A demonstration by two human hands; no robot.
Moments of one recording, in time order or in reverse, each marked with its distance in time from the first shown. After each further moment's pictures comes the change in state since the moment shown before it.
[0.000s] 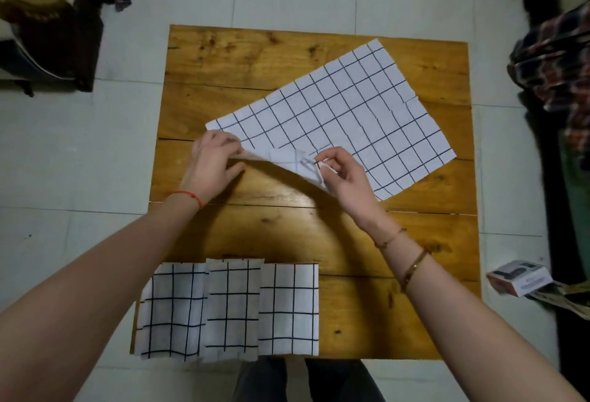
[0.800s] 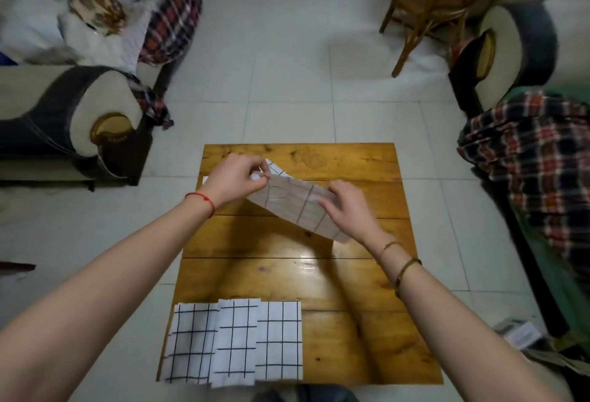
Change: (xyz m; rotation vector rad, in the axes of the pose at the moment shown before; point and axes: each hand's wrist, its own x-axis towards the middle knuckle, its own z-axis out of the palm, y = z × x) left_hand -0.004 0.169 -0.220 -0.118 0.023 0.121; right_hand -0.070 -0.153 -0.090 -0.760 0.097 -0.395
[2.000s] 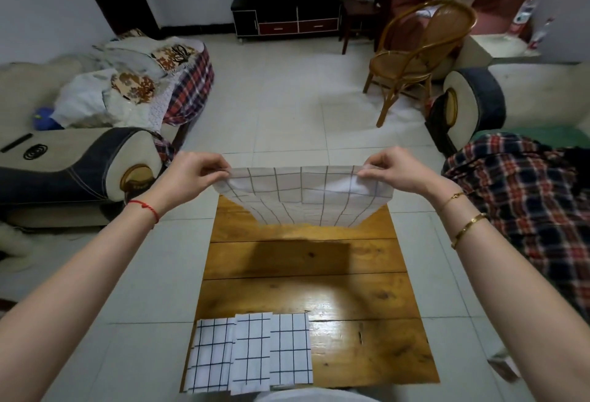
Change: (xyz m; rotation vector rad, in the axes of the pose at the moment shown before) left_hand -0.112 0.030 -0.160 -0.033 0.169 0.163; right_hand -0.038 -0.075 -0.199 0.030 -0.095 -0.010
